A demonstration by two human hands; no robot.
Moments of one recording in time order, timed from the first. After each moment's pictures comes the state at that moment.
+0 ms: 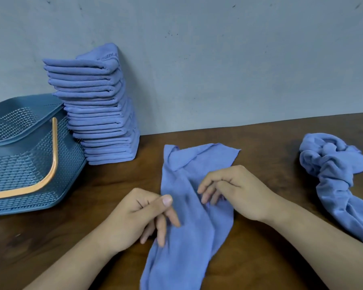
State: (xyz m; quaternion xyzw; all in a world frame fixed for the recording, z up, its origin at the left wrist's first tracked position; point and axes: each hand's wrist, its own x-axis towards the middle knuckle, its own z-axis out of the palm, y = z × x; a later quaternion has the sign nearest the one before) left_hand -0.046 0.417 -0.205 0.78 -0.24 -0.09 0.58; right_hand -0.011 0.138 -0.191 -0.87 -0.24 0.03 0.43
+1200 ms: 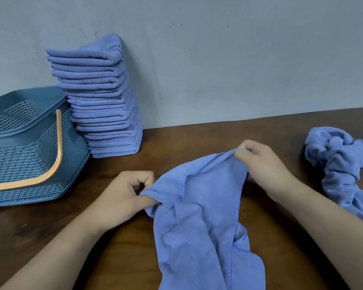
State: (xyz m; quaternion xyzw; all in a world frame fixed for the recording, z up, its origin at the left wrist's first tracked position) left_hand -0.027 0.445 -0.204 0.81 -0.19 -0.03 0.55; right_hand 0.019 0.113 -0.197 -0.82 -0.02 -0.07 0.57
